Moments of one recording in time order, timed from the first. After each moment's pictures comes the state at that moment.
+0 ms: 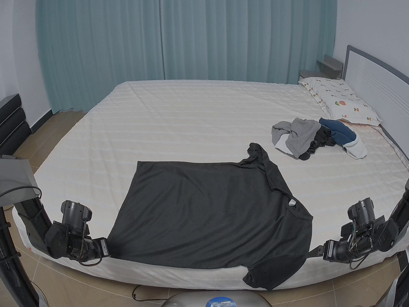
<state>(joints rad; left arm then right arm) -0.07 2.04 -0.36 -0.61 0.04 -0.42 0.12 1.88 -0.28 -0.52 0.15 0.46</state>
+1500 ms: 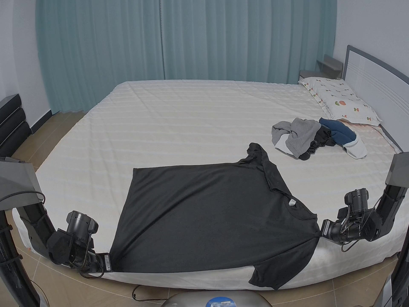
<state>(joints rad) -0.12 2.04 -0.32 -0.49 0.04 -0.39 -0.01 2.15 -0.44 -0.80 0.18 0.45</state>
